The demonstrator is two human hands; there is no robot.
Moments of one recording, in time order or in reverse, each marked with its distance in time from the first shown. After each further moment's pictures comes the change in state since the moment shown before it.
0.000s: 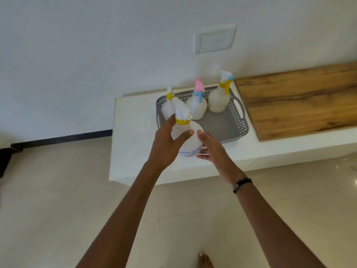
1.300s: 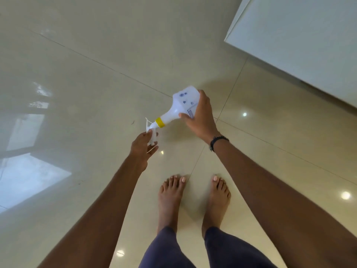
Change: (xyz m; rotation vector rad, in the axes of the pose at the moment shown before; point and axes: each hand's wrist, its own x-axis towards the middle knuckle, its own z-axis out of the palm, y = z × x) left_hand -0.369 -0.581 -0.034 -0.870 0.719 -1.324; right_hand 0.051 0.534 0.285 -0.825 -0.329 0.044
